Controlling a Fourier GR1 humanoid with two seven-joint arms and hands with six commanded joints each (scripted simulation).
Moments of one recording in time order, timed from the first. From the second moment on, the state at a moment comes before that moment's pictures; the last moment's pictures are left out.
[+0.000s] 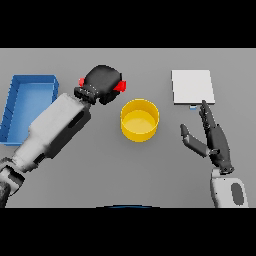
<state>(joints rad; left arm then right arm) -0.90 0.29 -0.60 -1.01 -0.74 -0.22 0.17 0.05 -0.10 0.04 -1.65 0.11 0.03 -0.04</state>
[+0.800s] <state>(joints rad) -1.20 0.25 -1.00 -0.85 -0.94 -0.42 0.11 0.06 -0.08 0.04 -1.64 0.09 0.04 -0.04</state>
